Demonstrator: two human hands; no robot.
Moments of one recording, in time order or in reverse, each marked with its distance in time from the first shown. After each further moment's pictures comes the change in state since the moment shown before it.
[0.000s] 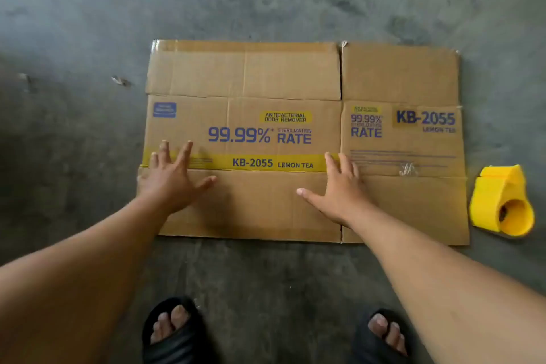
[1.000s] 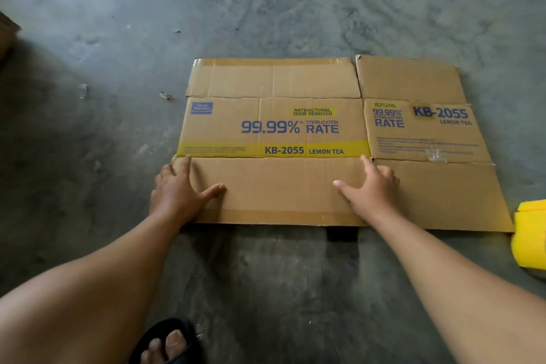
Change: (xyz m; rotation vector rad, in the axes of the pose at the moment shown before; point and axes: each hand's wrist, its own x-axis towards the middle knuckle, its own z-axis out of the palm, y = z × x) left_hand 0.010 -0.047 0.073 -0.262 0.344 -0.112; right_hand 0.026 0.016 0.039 0.268 0.389 0.027
